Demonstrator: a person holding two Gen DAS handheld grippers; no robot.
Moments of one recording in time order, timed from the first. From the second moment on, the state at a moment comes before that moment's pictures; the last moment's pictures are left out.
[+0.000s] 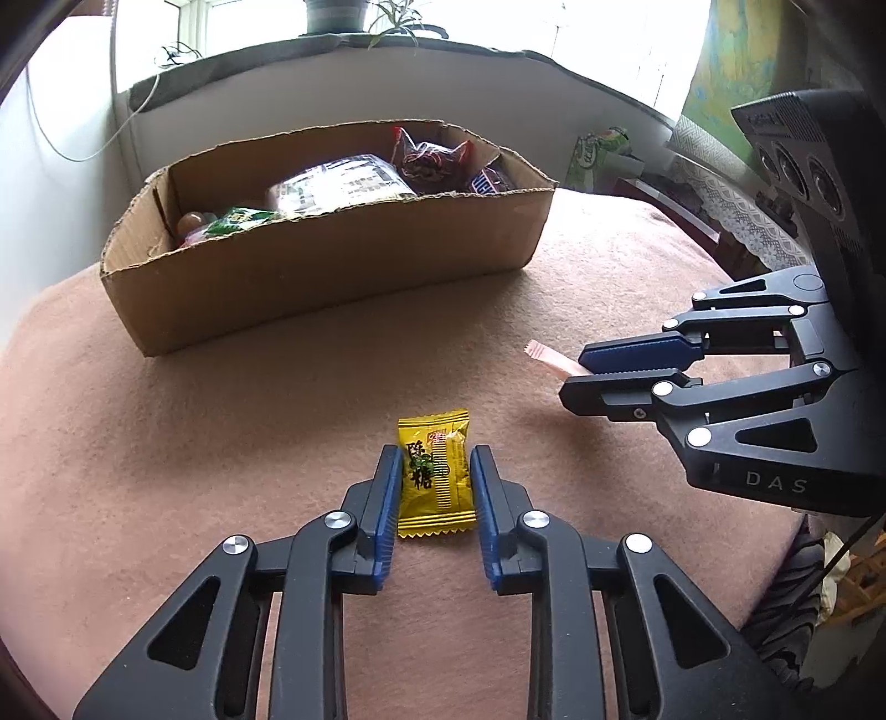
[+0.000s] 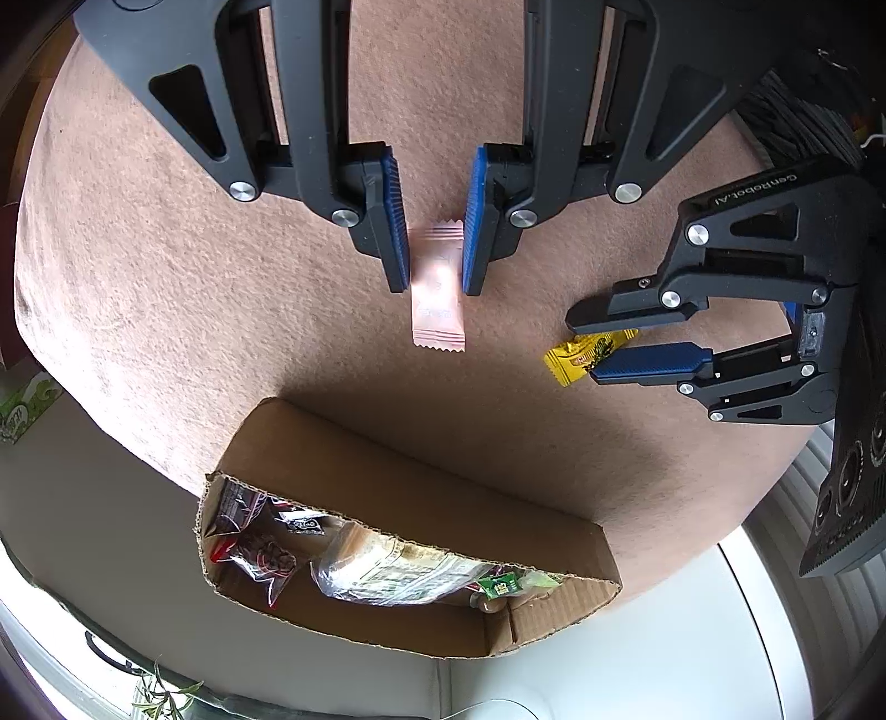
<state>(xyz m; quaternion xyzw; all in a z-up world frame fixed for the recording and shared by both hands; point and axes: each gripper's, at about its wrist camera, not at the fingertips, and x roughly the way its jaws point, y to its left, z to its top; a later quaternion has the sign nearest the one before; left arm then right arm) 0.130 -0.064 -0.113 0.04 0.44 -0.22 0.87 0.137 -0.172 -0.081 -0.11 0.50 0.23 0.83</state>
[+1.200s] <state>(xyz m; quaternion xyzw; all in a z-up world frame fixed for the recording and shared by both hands) 0.209 -0.035 -0.023 -0.01 0.34 -0.16 0.93 0.204 -0.188 -0.004 -0.09 0.42 0.19 0.88</state>
